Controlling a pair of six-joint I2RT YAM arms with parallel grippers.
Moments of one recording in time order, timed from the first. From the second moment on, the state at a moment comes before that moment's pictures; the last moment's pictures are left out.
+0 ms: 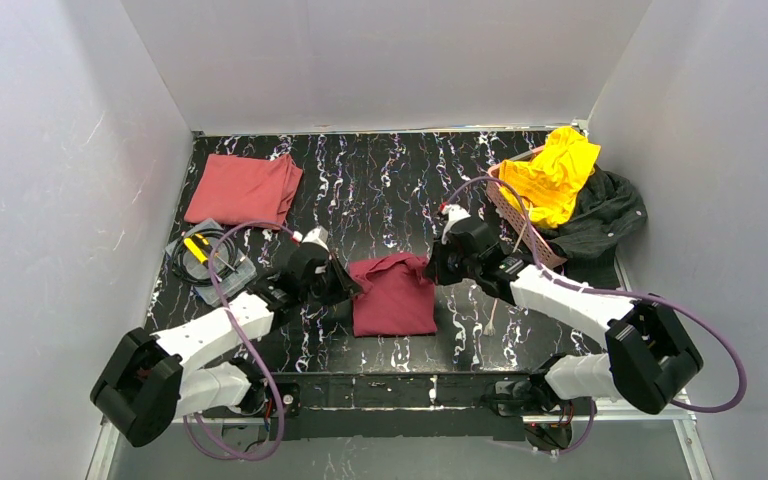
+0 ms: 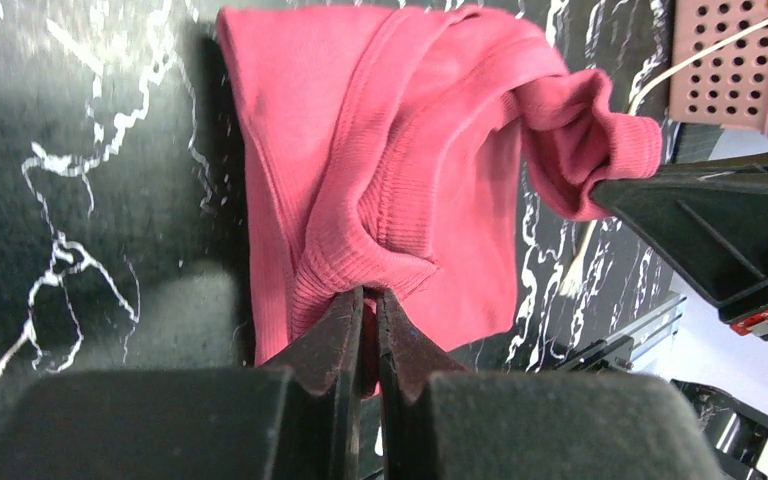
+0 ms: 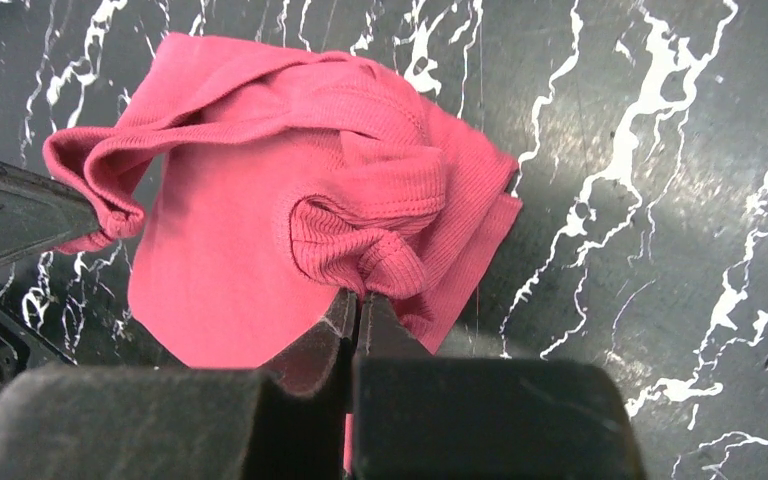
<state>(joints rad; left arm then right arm) -0.66 1.14 0.54 -0.10 0.04 -0.92 0.69 1.30 0.71 -0.12 -0.10 0.44</state>
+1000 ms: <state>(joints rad) -0.71 1.11 0.59 -0.39 0.16 -0.79 0.80 1.12 0.71 -0.30 -0.01 0.49</state>
